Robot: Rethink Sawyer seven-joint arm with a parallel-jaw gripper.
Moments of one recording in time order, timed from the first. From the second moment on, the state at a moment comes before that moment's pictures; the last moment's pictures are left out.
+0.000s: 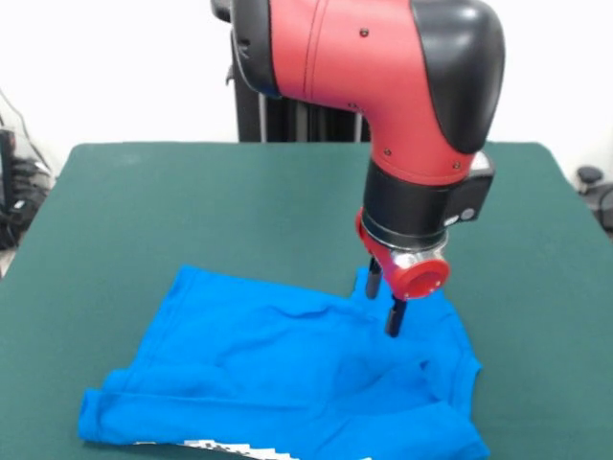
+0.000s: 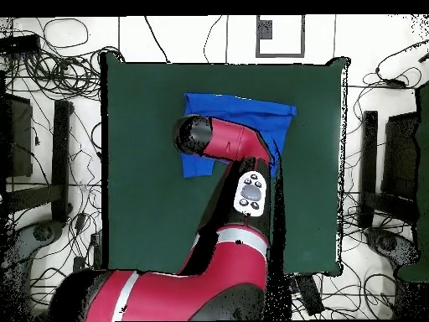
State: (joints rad) arm 0.04 -0.27 -0.24 1.24 0.22 0.65 2.82
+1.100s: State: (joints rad) arm 0.03 -0.15 -0.30 1.16 0.29 0.67 2.84
